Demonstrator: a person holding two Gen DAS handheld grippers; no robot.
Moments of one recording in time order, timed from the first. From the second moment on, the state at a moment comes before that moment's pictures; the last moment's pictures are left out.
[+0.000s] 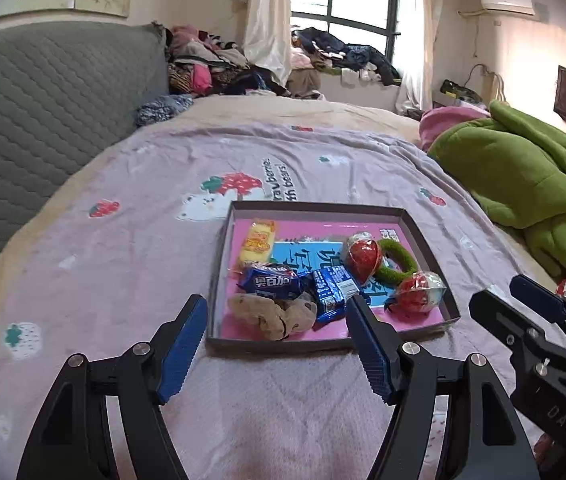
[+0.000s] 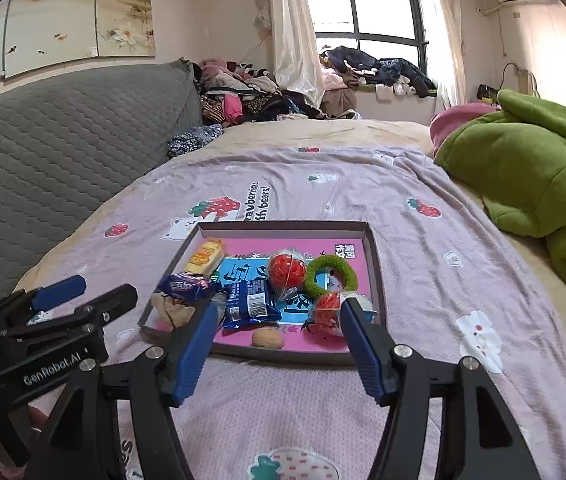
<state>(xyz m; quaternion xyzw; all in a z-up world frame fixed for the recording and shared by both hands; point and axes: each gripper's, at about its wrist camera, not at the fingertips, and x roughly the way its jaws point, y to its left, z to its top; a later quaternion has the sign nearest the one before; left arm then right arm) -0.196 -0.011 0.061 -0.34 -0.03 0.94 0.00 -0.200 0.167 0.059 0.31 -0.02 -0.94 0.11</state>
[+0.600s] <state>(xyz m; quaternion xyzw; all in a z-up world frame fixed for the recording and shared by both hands) -0.109 -0.013 0.086 -0.33 -0.02 0.94 -0.02 -0.119 0.183 0.101 0.28 -0.02 -0.96 0.09</state>
